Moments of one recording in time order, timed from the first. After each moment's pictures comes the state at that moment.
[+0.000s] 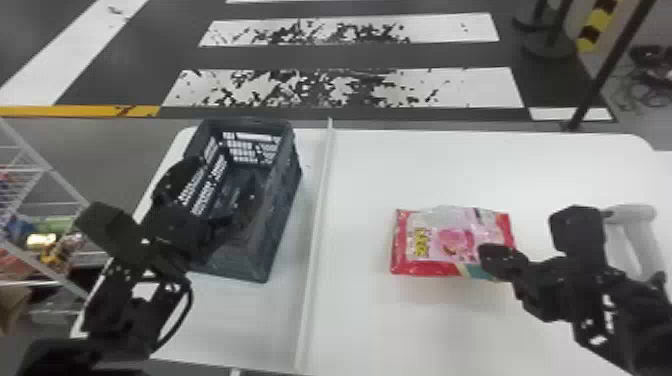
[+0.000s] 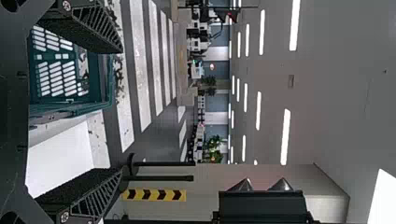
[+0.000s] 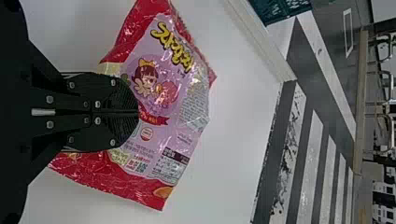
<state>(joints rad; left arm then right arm) 0.45 0.17 0.14 -1.98 0.20 -0.07 -0.34 0.34 -0.23 0.06 -2.05 0.02 0.75 0.41</state>
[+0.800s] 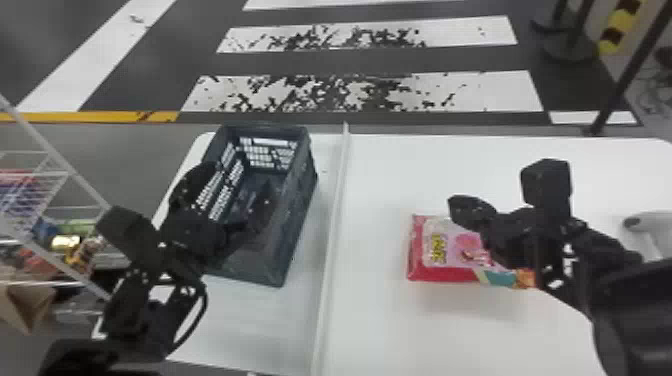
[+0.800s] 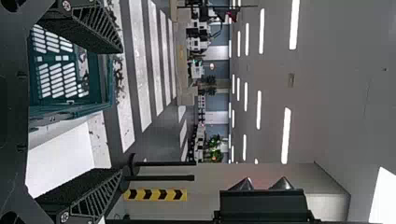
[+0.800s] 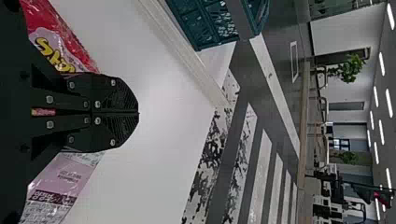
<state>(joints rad) 0.46 0.18 0.15 -1.98 0.20 -0.07 -0.34 0.12 -0.18 0.18 -1.86 -0.01 0.61 0.40</state>
